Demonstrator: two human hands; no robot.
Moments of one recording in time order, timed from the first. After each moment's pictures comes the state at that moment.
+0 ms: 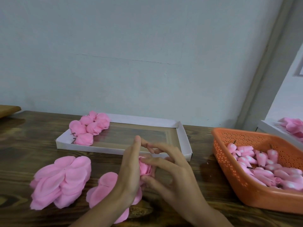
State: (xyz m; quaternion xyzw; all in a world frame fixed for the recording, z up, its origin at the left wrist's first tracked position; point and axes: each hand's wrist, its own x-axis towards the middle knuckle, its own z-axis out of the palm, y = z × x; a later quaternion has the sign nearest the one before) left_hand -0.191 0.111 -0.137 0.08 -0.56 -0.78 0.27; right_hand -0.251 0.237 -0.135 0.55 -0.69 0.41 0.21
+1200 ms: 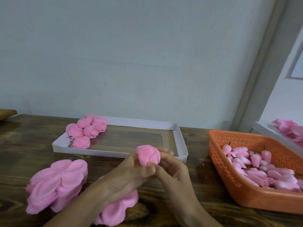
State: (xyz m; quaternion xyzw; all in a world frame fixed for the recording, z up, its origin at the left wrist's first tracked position) left_hand -0.198 0.080 -0.132 -0.12 -0.59 -0.80 0.08; right_hand -0.245 0.229 -0.141 0.37 -0.56 0.73 -0.12
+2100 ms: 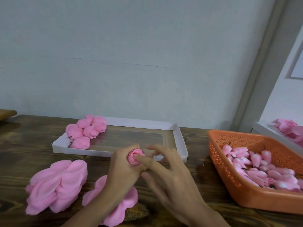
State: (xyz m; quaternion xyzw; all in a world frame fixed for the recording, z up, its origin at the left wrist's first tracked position) left_hand -0.227 0.126 -0.152 0.13 -0.78 -0.53 0.31; right_hand -0.250 0.247 -0.129 0.58 -0.71 0.29 0.28
